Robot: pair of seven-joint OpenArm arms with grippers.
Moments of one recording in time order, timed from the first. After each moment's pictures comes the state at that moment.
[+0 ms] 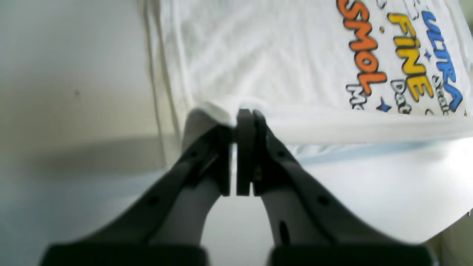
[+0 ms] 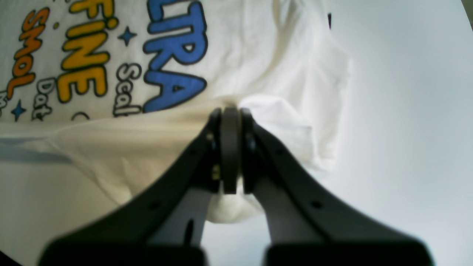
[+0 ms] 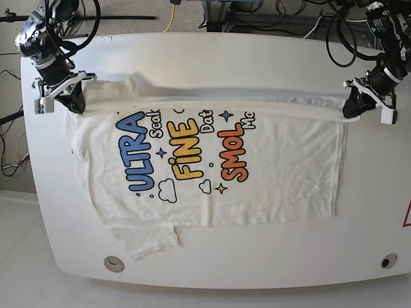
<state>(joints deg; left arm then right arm) 15.1 -15.5 -40.3 94.4 -50.5 -40.6 58.7 -19.2 9.6 41.4 103.4 36.7 37.6 -48.9</state>
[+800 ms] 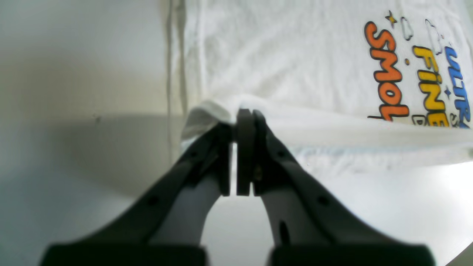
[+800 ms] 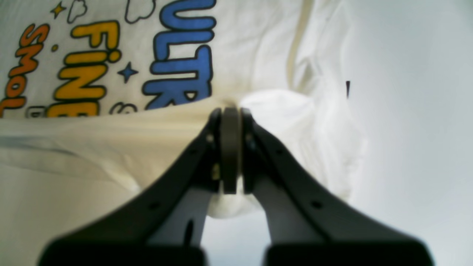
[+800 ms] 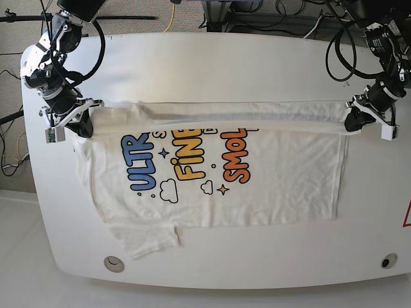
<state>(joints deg) 6.7 -15.7 -39.1 86.7 -44.4 -36.7 58.9 -7.3 9.6 37.3 96.0 26.9 39.3 -50.0</state>
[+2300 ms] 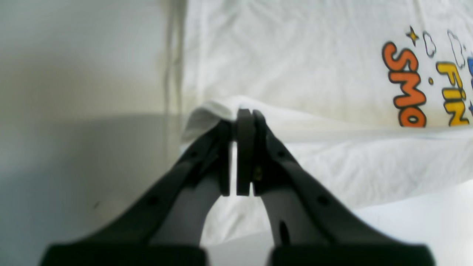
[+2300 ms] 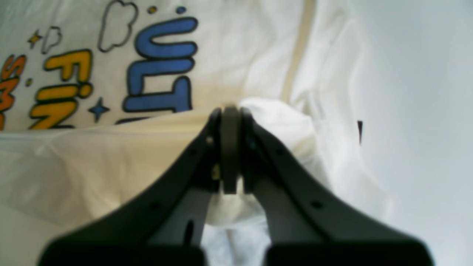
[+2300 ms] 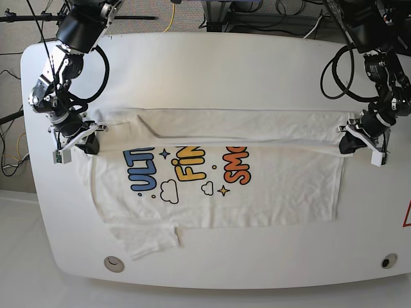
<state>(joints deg) -2.8 -17.5 -30.4 78.9 -34.9 -35.5 52.6 4.1 10.9 33.7 78.1 22.1 38.2 -45.3</state>
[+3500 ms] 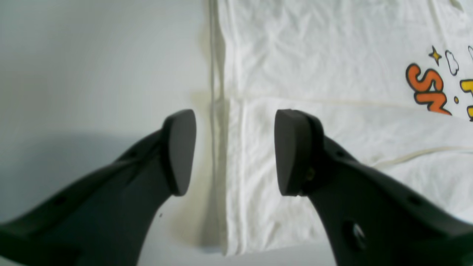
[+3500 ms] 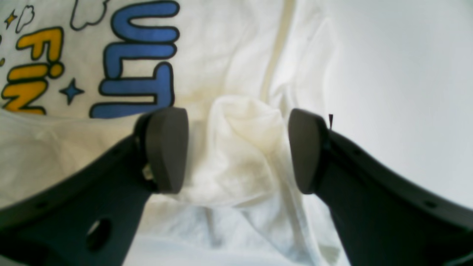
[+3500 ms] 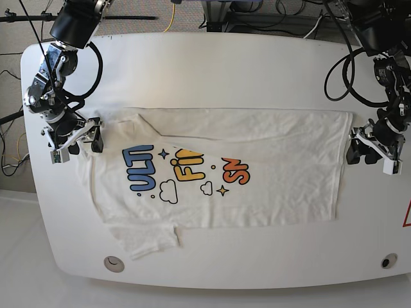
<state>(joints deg) -3.3 -21.0 -30.1 81.8 -31.6 -34.0 49.4 1.4 14.6 29.6 81.0 19.5 38.3 -42.1</state>
